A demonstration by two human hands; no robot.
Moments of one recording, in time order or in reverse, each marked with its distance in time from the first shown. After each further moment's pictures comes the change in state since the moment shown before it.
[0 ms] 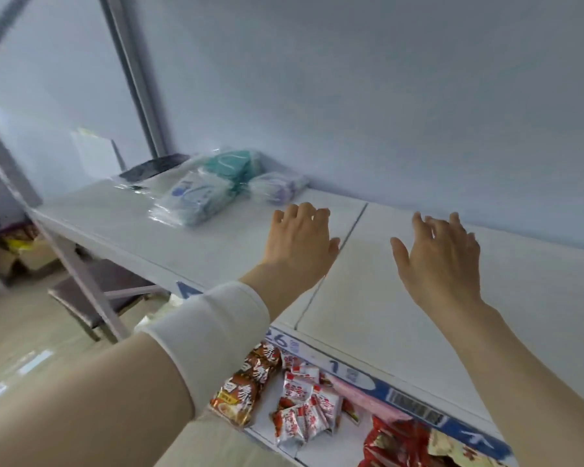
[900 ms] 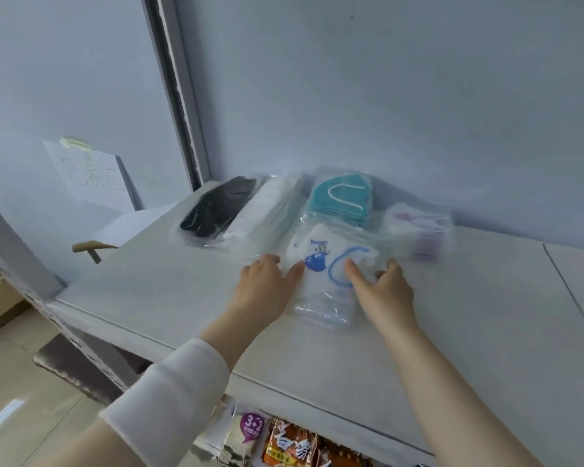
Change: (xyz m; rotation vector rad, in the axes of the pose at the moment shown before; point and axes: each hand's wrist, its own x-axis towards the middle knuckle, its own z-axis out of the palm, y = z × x) left_hand 0.117 -0.385 0.093 -0.646 -0.334 -0.417; right_hand 0.136 -0.374 0.132 0.806 -0.131 0.515
